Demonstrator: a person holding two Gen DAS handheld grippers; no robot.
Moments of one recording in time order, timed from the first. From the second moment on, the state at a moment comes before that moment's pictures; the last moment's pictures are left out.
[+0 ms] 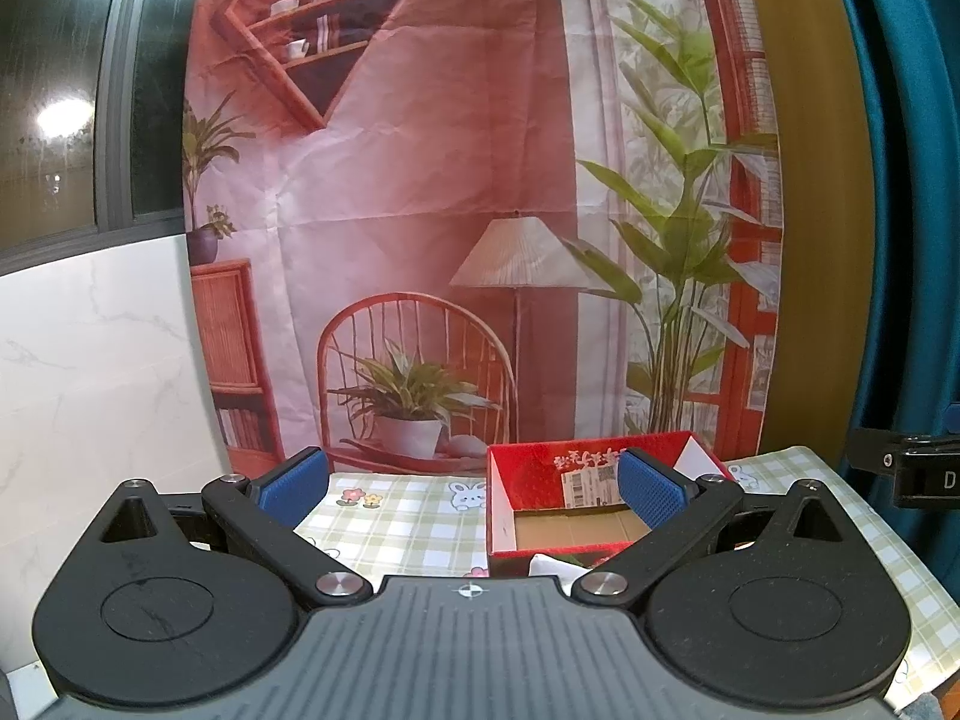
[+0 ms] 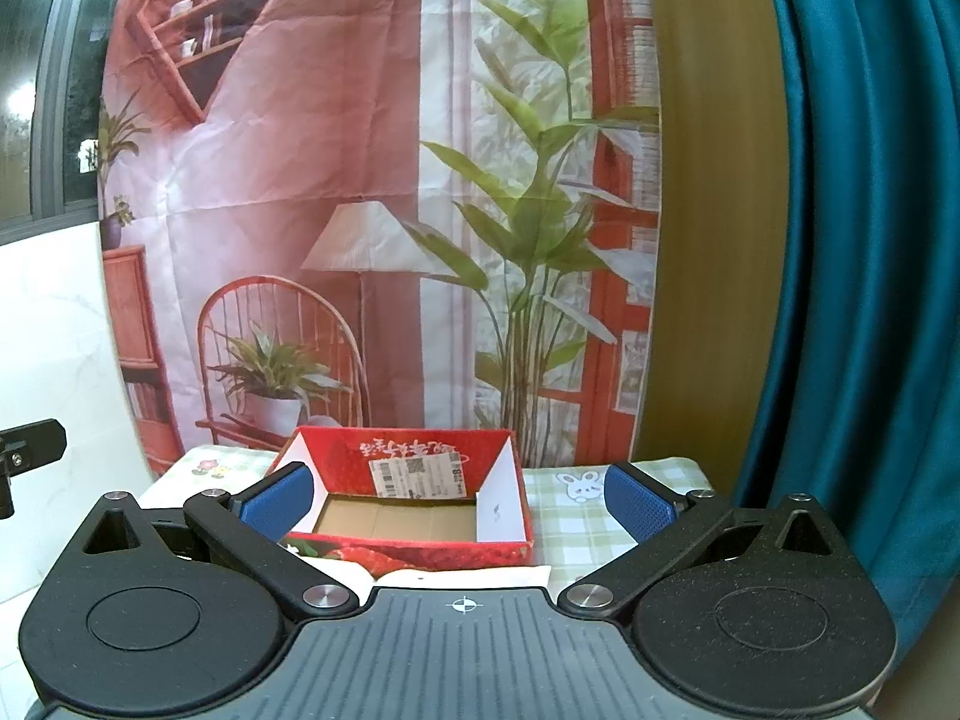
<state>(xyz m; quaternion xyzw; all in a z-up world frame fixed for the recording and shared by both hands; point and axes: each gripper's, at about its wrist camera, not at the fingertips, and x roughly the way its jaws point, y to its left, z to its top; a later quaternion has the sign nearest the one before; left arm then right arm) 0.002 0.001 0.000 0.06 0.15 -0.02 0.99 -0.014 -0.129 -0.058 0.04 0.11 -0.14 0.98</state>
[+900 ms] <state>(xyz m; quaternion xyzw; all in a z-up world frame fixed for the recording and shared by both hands) 0.003 0.001 -0.001 0.06 0.15 -0.02 0.99 -0.014 -0.130 -0.060 0.04 0.11 -0.14 0.98</state>
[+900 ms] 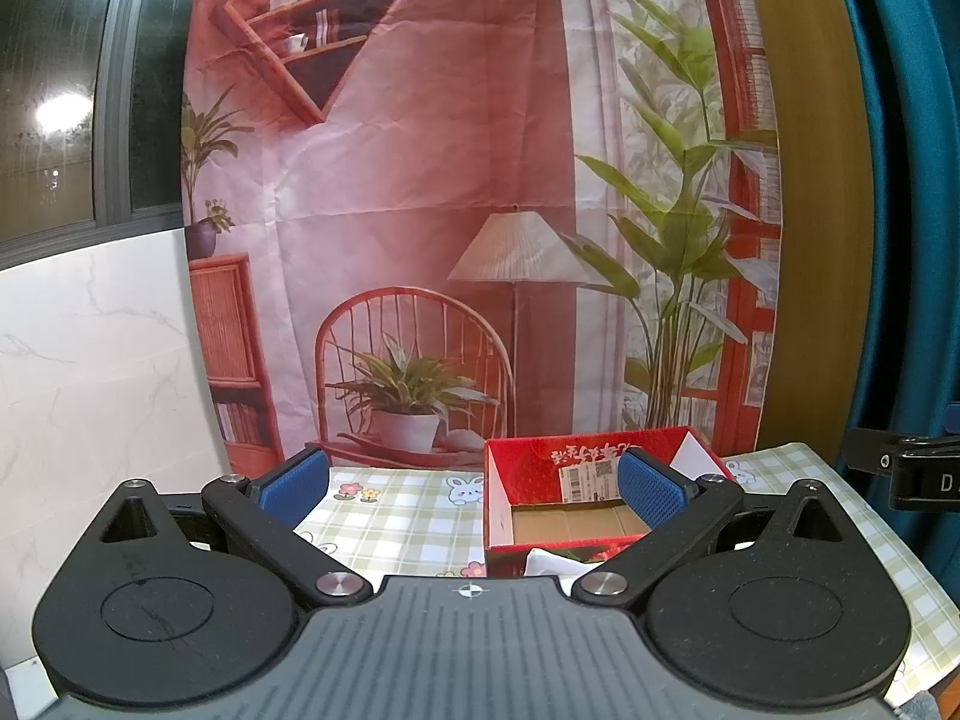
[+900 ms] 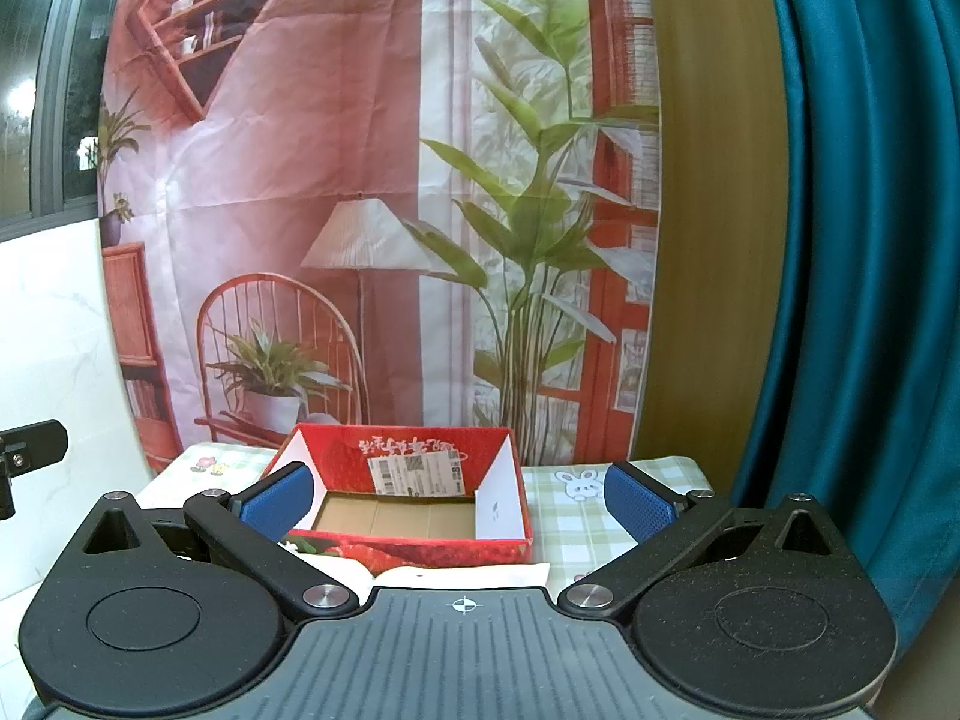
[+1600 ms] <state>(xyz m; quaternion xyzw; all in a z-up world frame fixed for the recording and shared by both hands) 0.002 0.001 -0.003 0.06 0.16 -0.02 0.99 -0.014 -0.130 -0.060 0.04 0.11 -0.14 0.98</state>
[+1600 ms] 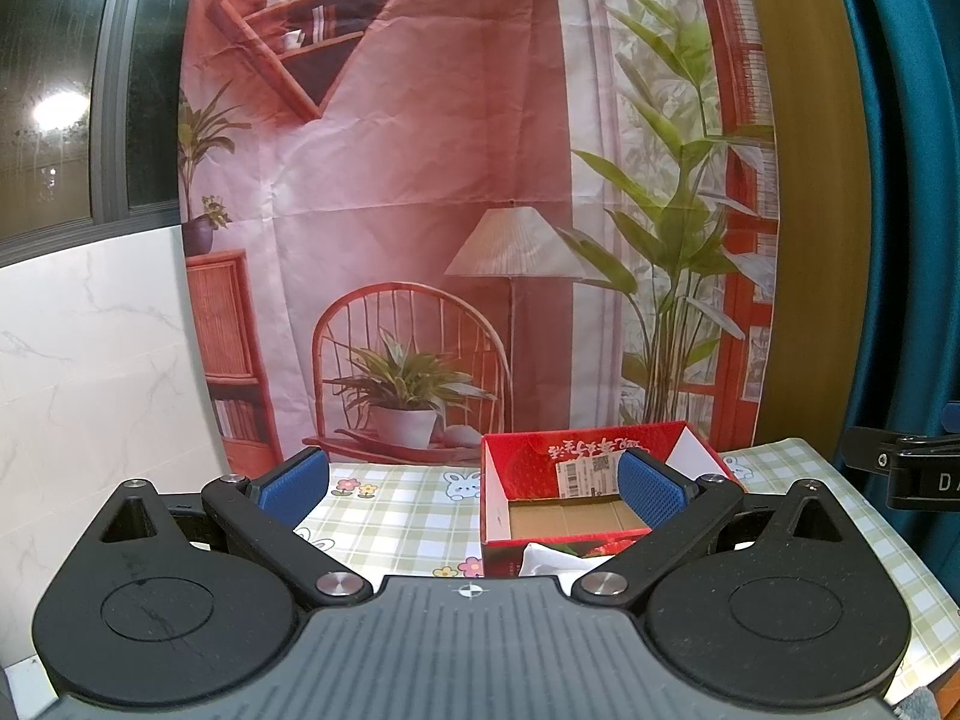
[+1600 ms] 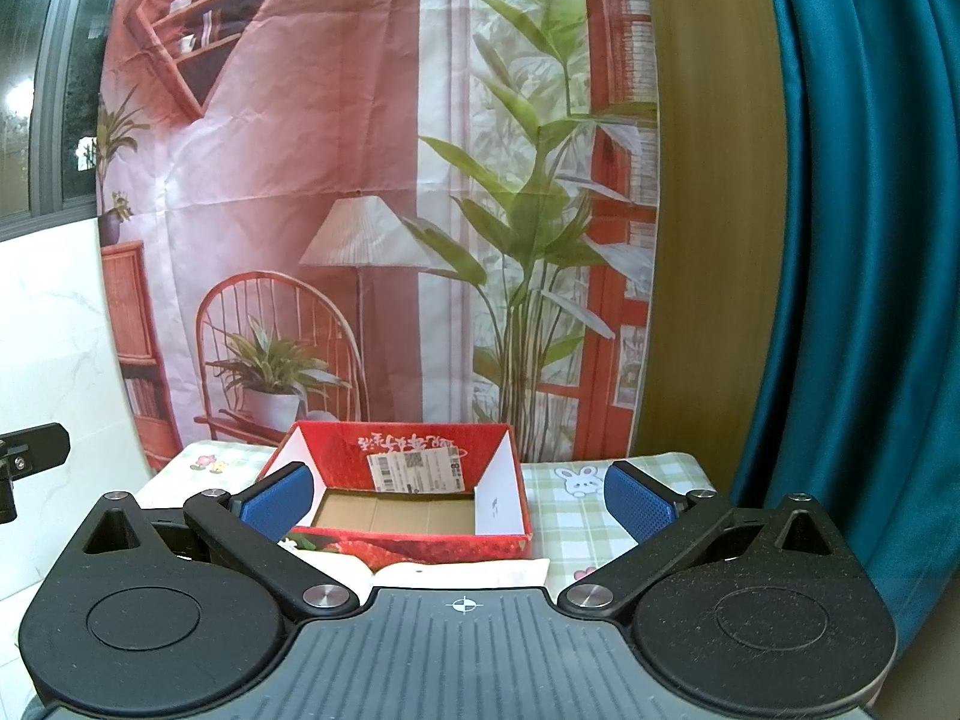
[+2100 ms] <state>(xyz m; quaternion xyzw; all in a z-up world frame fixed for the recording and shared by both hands) 0.001 0.000 -0.005 0.06 0.16 -0.02 0.99 -0.014 -0.130 -0.062 0.04 0.11 -0.14 0.98</state>
